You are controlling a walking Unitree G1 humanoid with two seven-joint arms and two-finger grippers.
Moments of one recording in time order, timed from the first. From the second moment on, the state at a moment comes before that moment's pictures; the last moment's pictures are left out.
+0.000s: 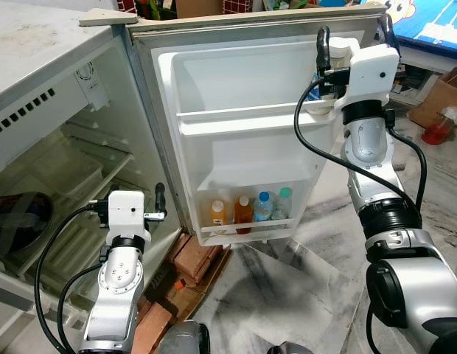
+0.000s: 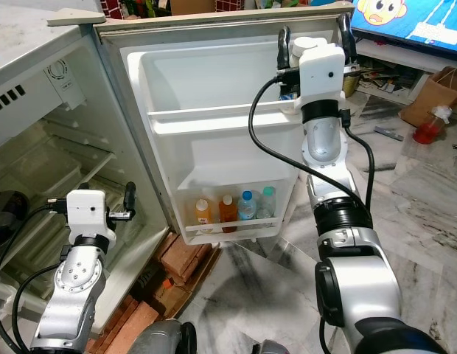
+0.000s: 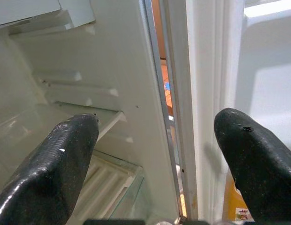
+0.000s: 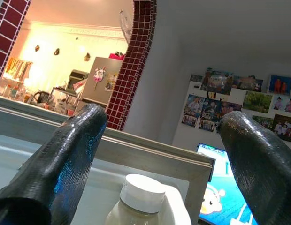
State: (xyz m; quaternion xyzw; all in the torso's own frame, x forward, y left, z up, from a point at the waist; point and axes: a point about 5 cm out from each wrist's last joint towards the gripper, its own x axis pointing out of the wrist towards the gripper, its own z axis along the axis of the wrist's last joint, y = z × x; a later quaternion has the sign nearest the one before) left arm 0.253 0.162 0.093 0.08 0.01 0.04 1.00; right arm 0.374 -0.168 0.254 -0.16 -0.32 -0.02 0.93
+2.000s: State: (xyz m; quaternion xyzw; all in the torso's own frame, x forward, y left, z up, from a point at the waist) left arm 0.242 0.200 0.055 0.14 0.06 0.11 0.98; right arm 0.298 -0.172 0.080 -0.07 -0.01 0.03 1.00
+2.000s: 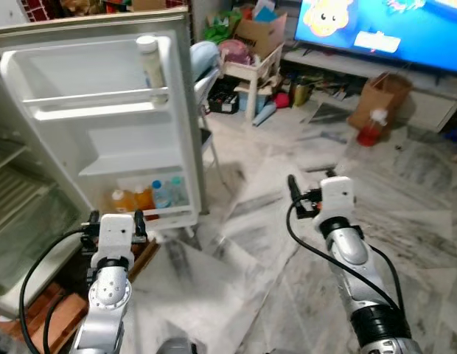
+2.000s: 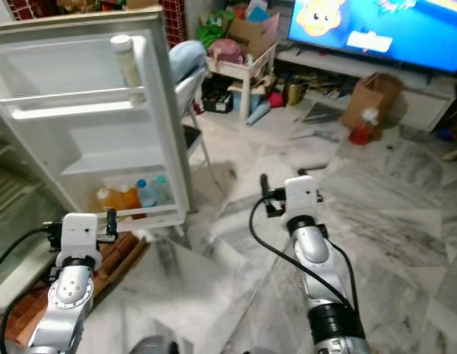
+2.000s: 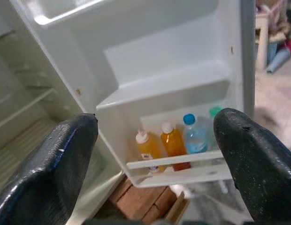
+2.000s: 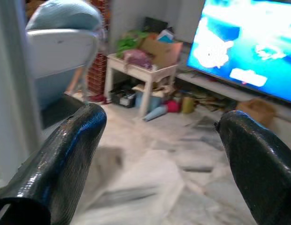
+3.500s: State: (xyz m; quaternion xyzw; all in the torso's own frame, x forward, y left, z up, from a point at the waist) left arm 0.257 0.165 0.045 0.10 0.07 0.06 0.99; right arm 0.303 -0.144 0.078 -0.10 -0.02 0.10 0.99
